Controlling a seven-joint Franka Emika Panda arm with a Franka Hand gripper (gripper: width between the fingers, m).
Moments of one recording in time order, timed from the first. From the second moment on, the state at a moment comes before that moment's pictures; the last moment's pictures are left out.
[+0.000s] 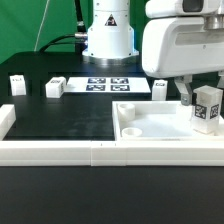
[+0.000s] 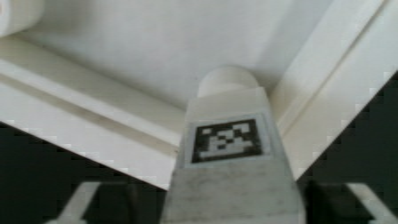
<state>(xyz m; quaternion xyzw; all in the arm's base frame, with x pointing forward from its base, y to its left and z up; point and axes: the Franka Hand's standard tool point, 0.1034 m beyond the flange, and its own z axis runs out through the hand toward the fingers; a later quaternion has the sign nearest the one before) 0.631 0.116 0.078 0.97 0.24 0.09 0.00</state>
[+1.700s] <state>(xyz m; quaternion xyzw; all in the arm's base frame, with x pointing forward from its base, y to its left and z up) 0.627 0.118 0.075 0.88 -0.47 0.07 -0.05</state>
